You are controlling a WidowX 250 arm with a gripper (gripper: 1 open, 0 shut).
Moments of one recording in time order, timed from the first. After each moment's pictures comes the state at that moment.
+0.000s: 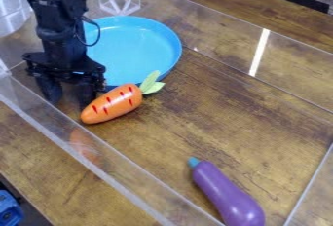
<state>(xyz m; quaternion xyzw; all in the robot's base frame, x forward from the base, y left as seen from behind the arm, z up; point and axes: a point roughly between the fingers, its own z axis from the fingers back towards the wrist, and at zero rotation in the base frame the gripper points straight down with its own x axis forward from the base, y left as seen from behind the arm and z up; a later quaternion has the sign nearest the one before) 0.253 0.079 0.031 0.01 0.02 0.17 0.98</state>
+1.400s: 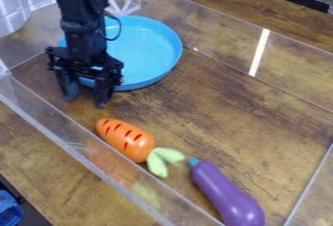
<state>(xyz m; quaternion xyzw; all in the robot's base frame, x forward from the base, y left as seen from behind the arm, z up) 0.305 0.072 0.020 0.00 -0.02 0.09 1.00</state>
